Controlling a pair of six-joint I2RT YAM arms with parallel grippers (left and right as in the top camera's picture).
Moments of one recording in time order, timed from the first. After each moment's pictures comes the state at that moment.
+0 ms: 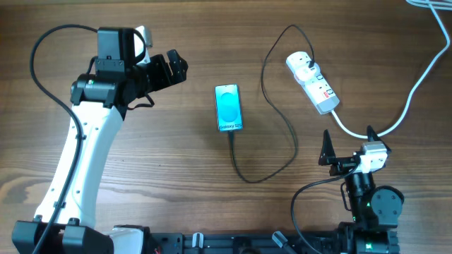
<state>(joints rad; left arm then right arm) -0.10 1.48 1.33 -0.74 0.27 -0.42 -0.07 0.02 0.01 0.01 -0.15 -0.03</state>
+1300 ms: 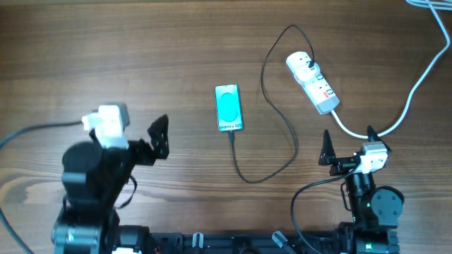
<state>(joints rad) -0.07 0.61 0.76 -0.56 0.18 -0.24 -0.07 0.01 0.01 0.01 -0.15 -0.03</state>
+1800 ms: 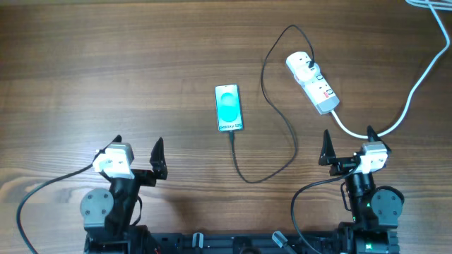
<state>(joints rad) 0.03 0.10 0.27 -0.36 0.17 -0.12 -0.07 0.01 0.01 0.01 -0.15 -0.03</state>
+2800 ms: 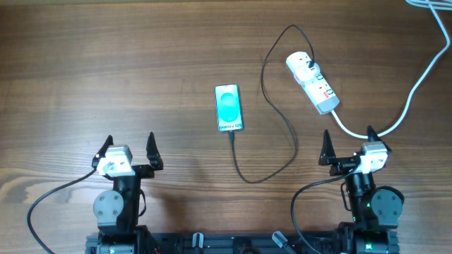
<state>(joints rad) 0.03 0.01 0.01 -0.07 0.00 -0.09 -0.07 0.01 0.01 0.01 -0.15 -0.03</state>
